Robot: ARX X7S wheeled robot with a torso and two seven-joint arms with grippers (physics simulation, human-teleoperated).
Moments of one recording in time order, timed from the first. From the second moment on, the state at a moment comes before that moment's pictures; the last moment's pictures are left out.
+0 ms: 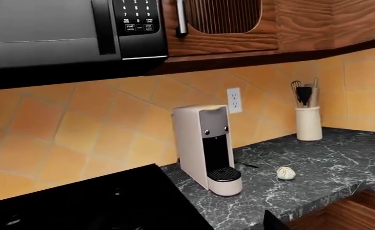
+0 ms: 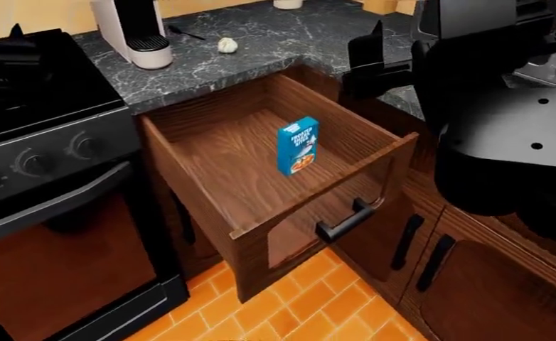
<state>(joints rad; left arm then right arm) -1.02 -0.46 -0.16 0.71 -0.25 -1.52 -0.06 1.74 0.77 -1.36 -0.30 1.50 0.44 1.12</state>
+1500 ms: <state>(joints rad) -1.00 -0.47 -0.15 0.71 -0.29 -1.51 -0.10 1.72 0.79 -1.33 -0.30 1.54 0.44 1.13</state>
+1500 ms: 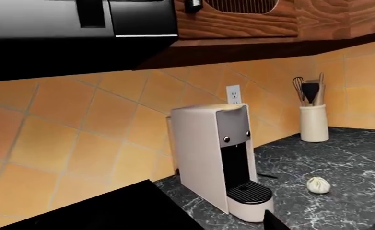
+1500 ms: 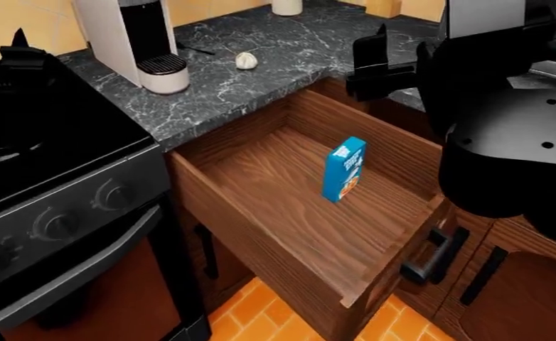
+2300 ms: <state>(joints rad) -0.99 -0.48 -0.14 0.72 -0.31 -1.51 -0.12 1.72 0.79 -1.32 -0.30 1.54 0.45 1.14</state>
